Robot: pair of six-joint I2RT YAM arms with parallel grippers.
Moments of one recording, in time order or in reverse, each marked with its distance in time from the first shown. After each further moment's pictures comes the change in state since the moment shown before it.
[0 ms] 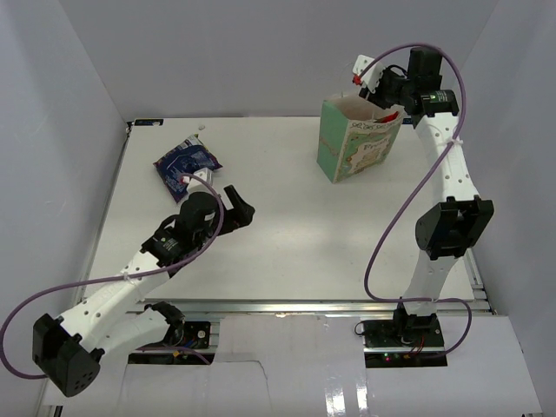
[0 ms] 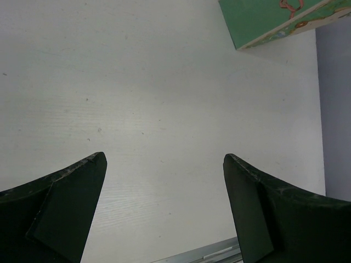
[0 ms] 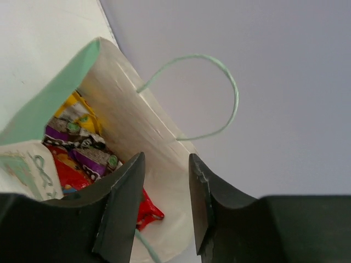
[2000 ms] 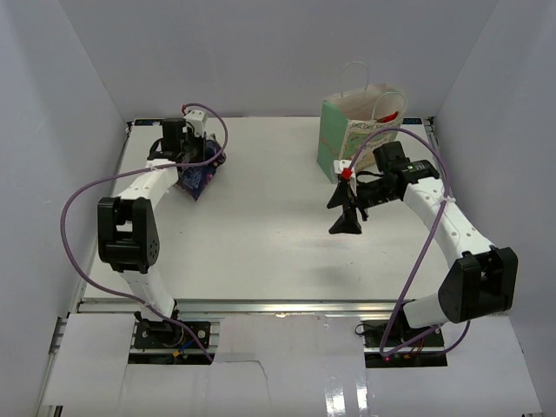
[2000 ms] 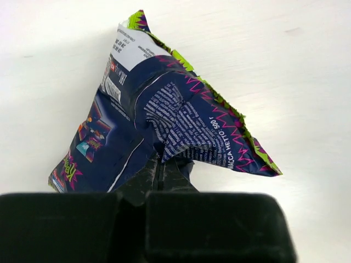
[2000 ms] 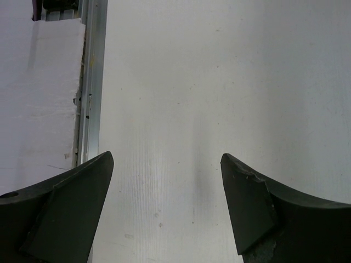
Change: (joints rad) left arm 0.567 0.941 0.650 0.148 0.328 0.908; right arm 0.183 -0.507 -0.906 -0.372 -0.547 0.056
